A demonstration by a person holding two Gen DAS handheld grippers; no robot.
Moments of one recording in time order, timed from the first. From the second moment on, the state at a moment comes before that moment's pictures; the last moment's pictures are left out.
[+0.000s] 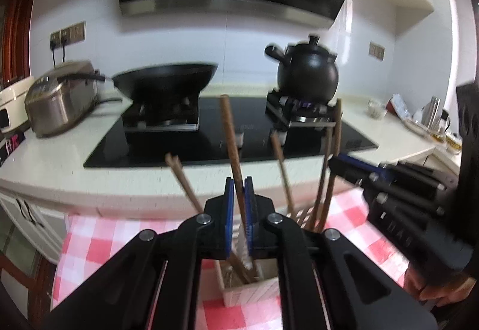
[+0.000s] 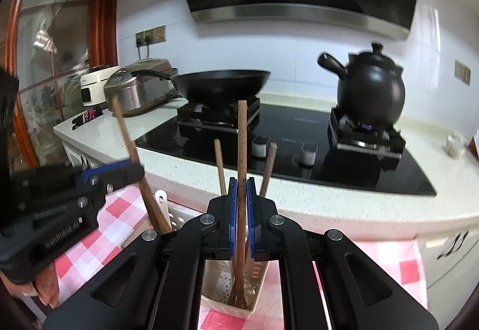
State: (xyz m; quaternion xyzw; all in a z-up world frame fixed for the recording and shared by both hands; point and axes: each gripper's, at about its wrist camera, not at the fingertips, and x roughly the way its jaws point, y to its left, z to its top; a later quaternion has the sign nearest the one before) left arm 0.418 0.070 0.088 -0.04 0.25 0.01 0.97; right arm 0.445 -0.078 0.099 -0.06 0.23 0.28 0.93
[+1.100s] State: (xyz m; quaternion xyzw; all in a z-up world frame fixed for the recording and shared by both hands) left arm 0.217 0.070 -0.022 -0.09 0.29 0.09 0.95; right arm 0.301 -0.130 -0.006 -0.03 0.31 0.30 0.90
